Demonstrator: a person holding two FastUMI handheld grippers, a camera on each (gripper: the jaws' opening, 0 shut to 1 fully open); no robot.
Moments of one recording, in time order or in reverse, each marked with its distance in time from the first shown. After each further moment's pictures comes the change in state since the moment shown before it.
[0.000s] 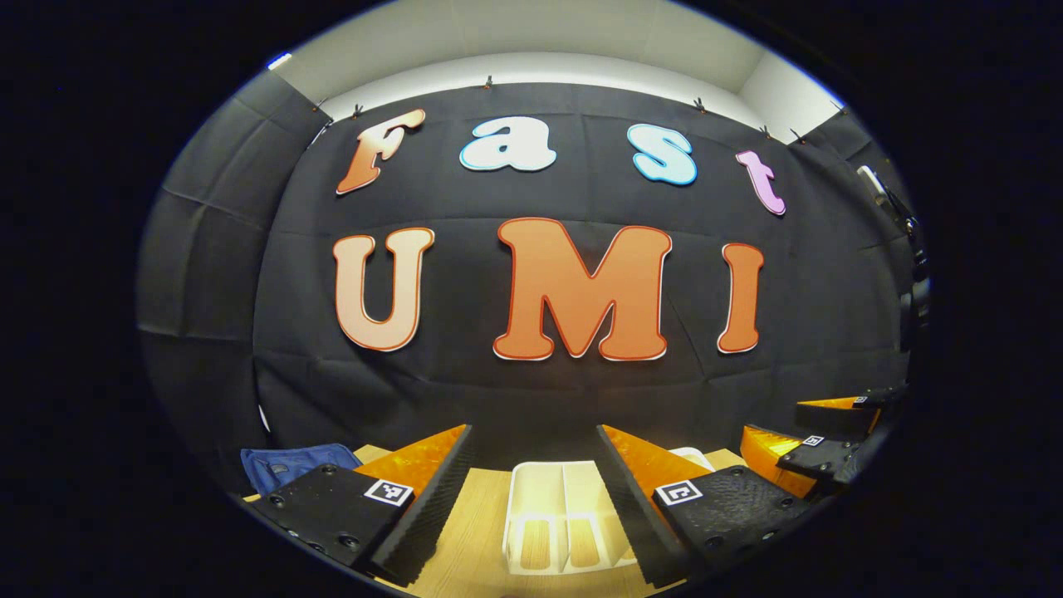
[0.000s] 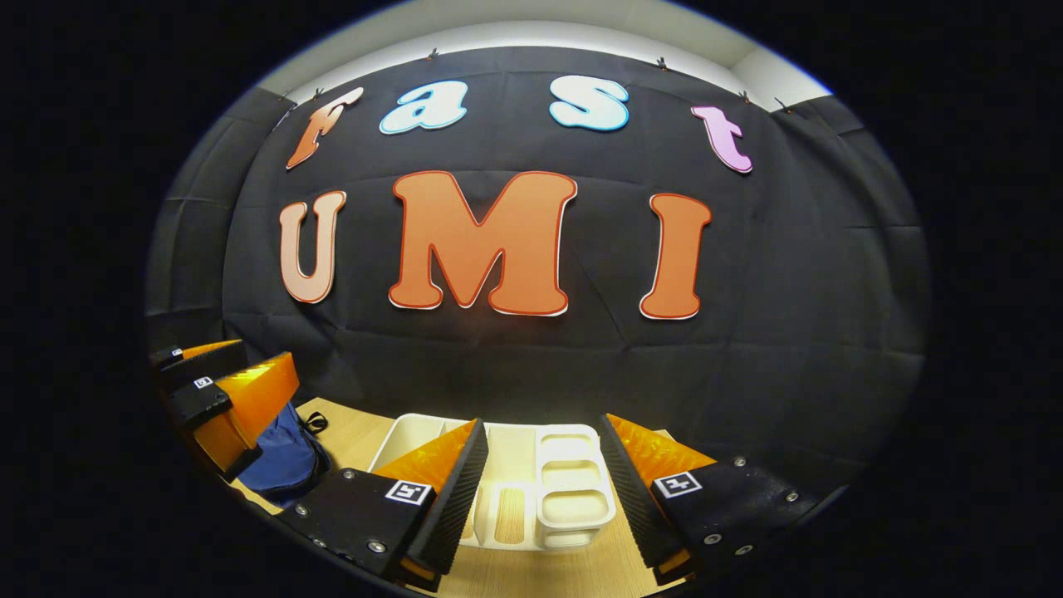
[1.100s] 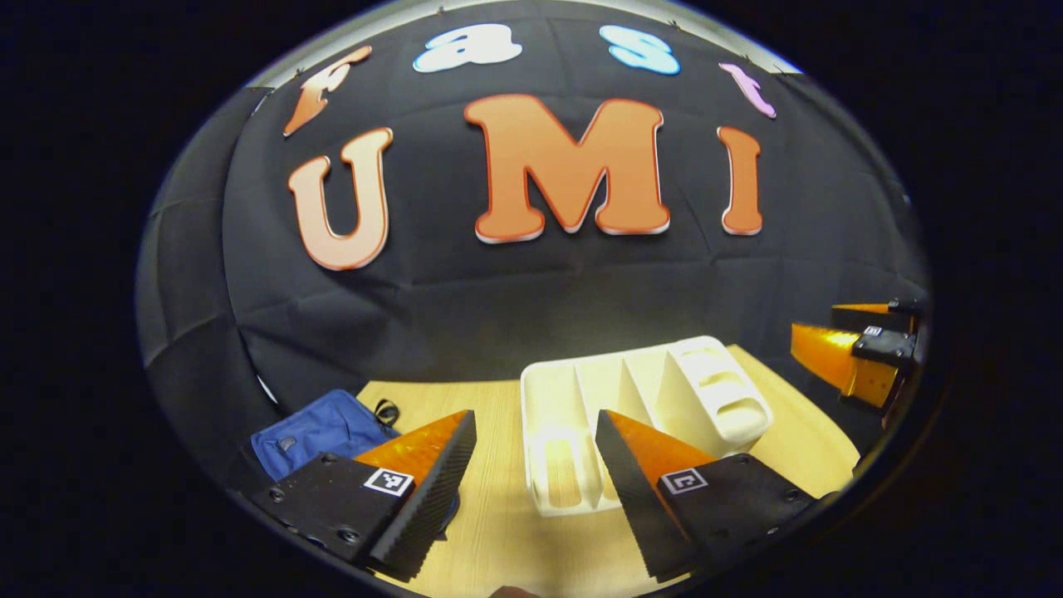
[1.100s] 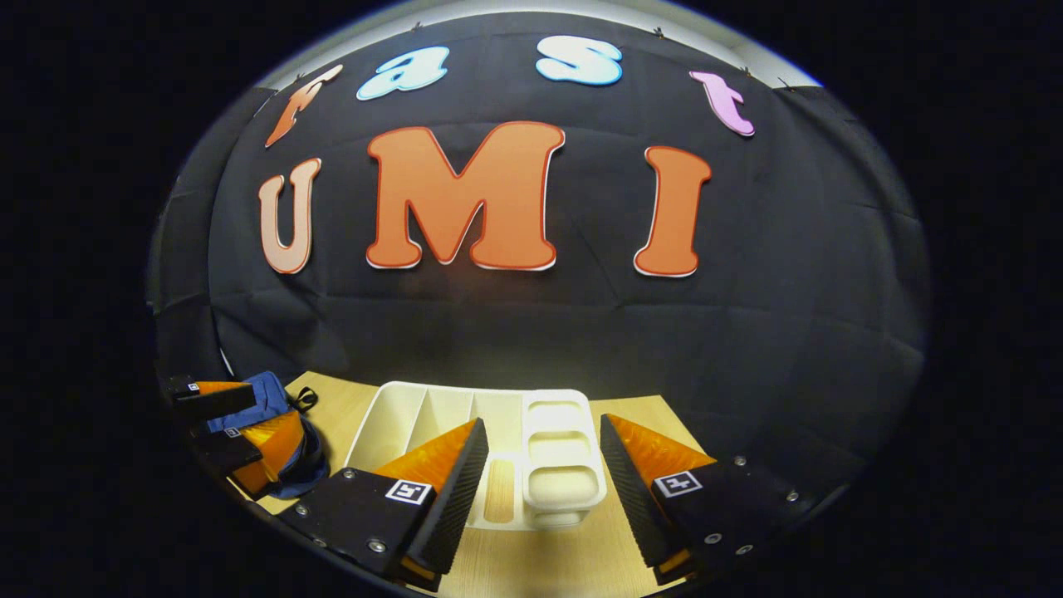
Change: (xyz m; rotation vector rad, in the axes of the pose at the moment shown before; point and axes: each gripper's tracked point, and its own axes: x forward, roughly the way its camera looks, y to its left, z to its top) left arm 0.030 0.009 -0.095 0.104 0.342 -0.060; right arm 0.020 -0.026 -0.021 0.011 0.137 -0.038
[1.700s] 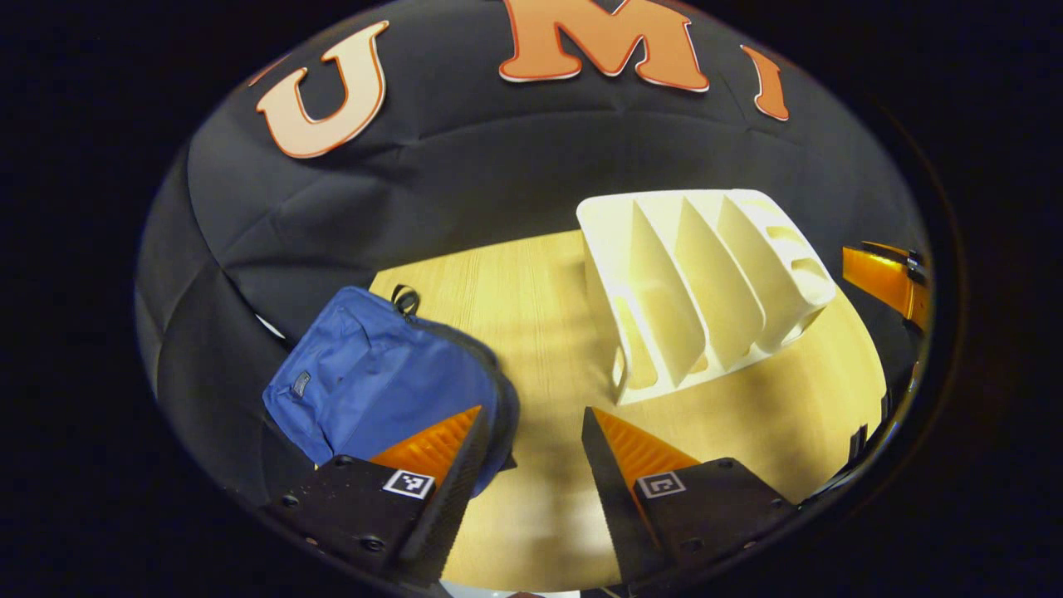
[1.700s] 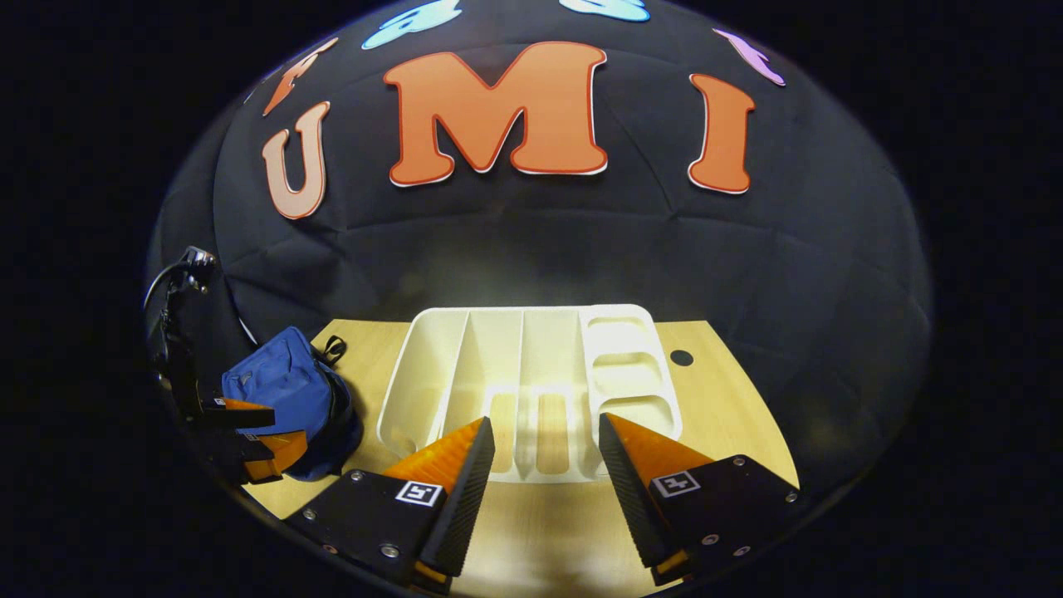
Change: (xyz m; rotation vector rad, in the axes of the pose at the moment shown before) left arm 0.003 0.083 -0.142 0.104 0.525 -0.021; right arm 0.009 0.062 -0.080 0.025 0.301 0.100
